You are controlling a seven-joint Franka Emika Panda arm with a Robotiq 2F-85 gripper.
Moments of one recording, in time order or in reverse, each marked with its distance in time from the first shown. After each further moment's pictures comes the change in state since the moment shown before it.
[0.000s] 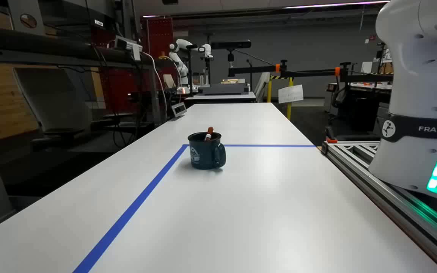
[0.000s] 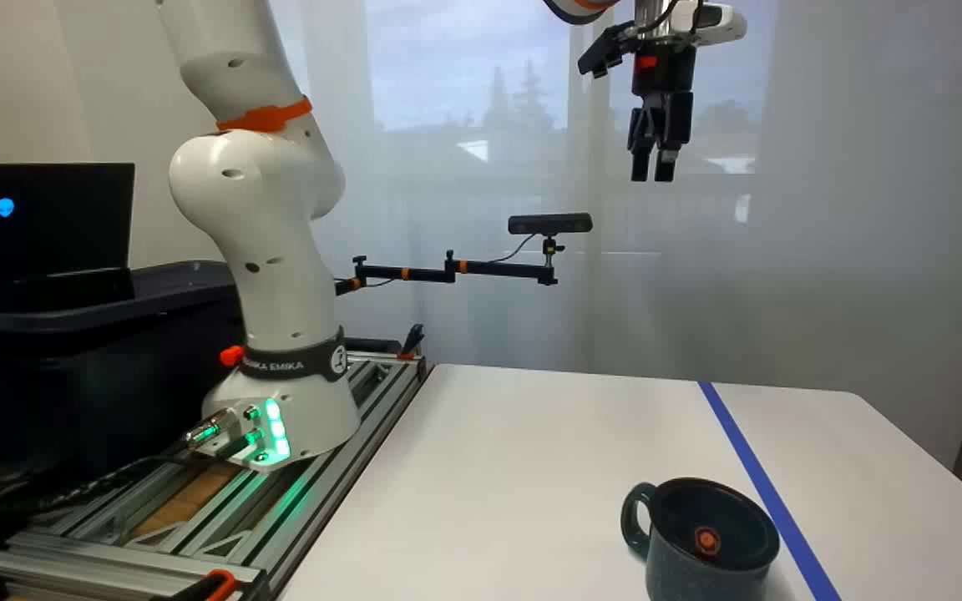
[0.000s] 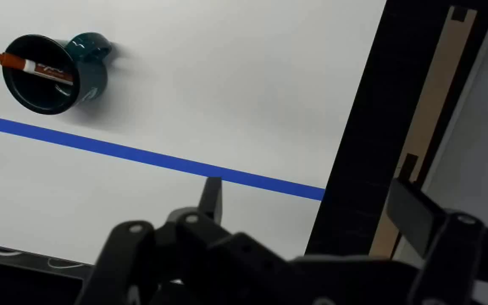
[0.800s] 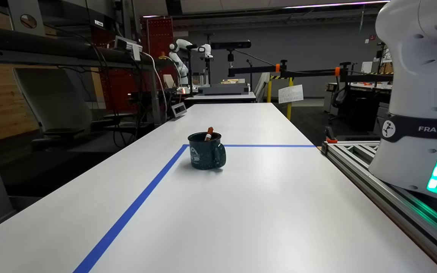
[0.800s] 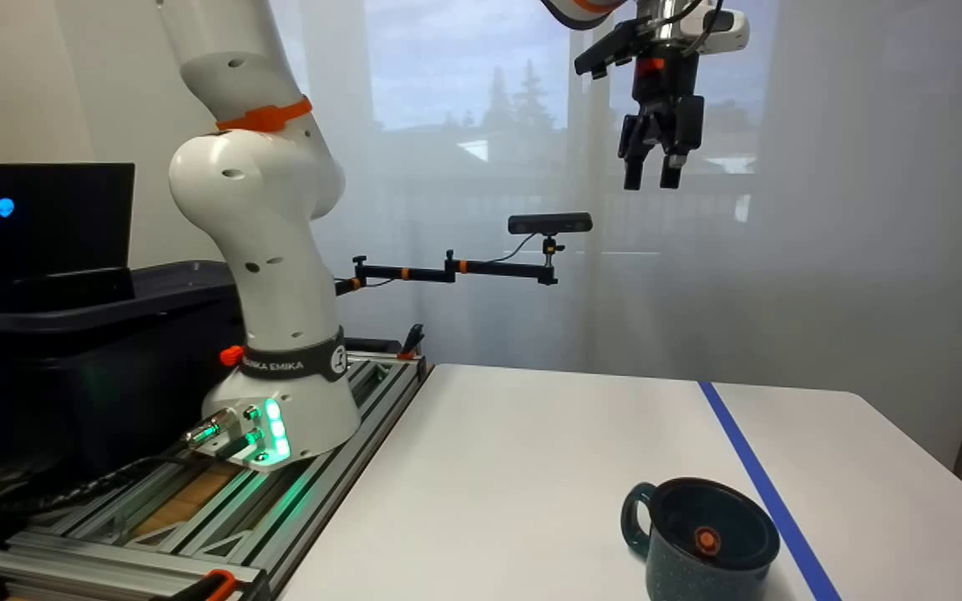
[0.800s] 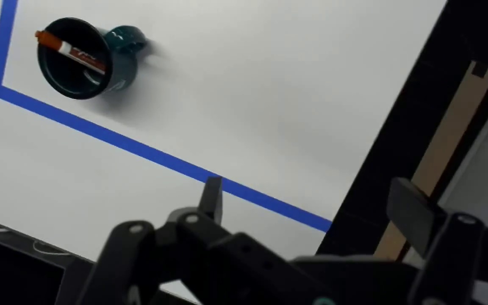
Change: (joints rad) arm 0.001 0.002 -0.029 -0.016 -0.063 -0.038 -0.186
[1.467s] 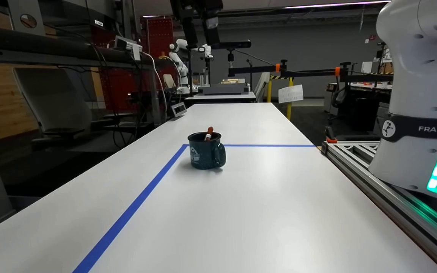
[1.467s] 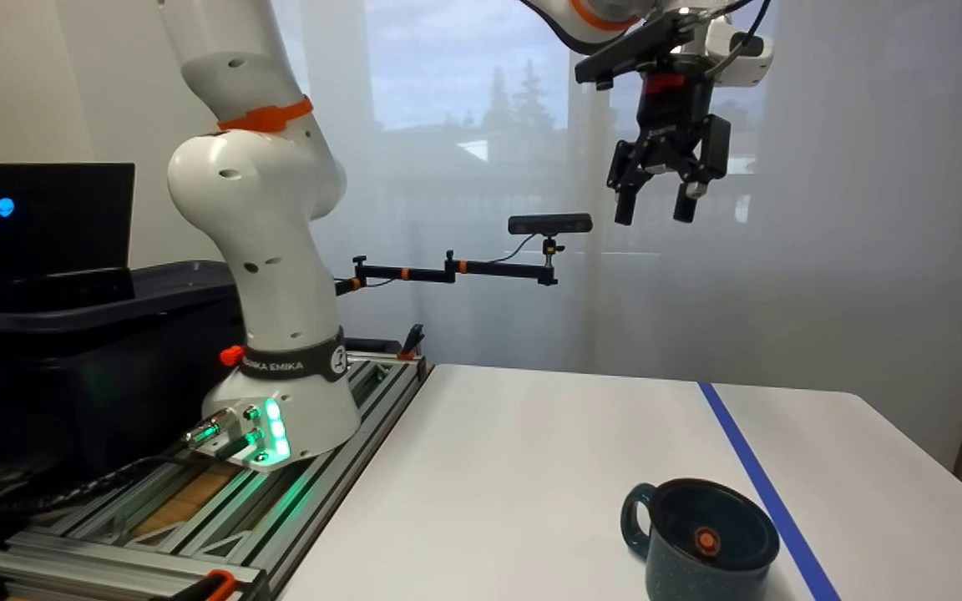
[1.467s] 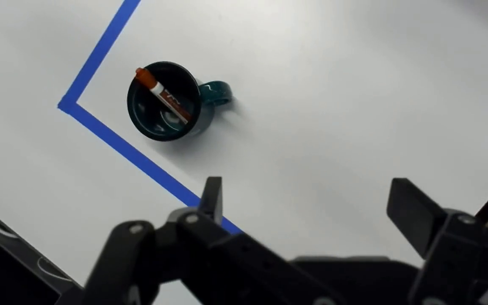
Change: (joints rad) arm -0.020 0.006 -0.090 -0.075 -0.179 -0.034 -0.257
